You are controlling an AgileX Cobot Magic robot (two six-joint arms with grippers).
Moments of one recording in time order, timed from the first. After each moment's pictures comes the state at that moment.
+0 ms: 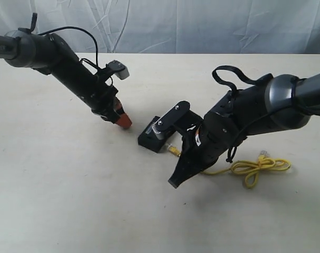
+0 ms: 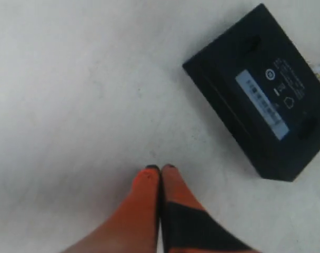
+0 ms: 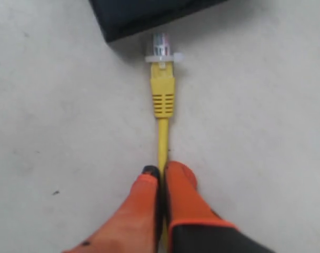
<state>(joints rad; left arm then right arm) -0.25 2.32 -1.61 -0.79 1.01 1.27 0.69 1.89 -0.92 -0.17 0.34 -0.07</state>
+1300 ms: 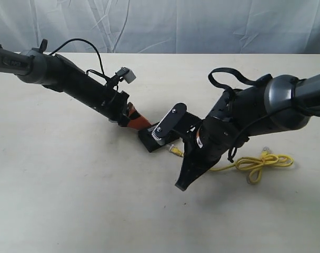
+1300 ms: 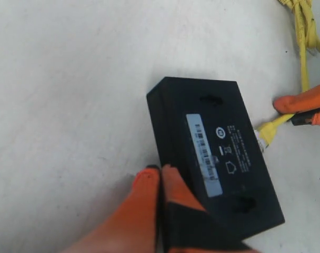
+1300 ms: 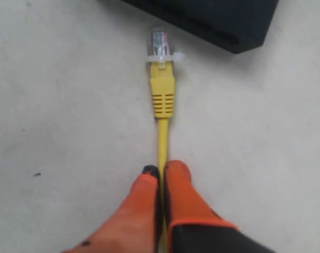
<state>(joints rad) -0.25 2.43 -1.61 -1.13 1.12 1.52 0.70 1.89 -0.92 -0.30 0.36 -0.07</state>
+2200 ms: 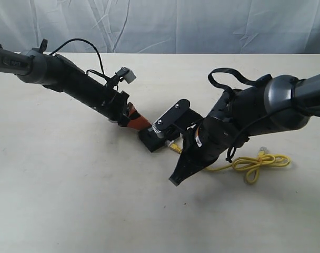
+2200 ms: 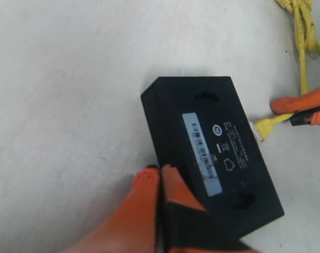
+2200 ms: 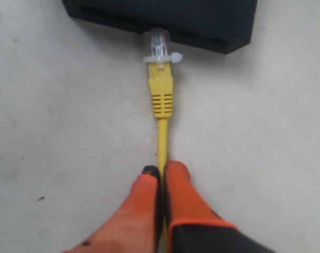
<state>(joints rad) -0.25 2.43 -1.61 -1.13 1.12 1.52 0.70 1.89 -0.92 -0.31 0.34 0.06</state>
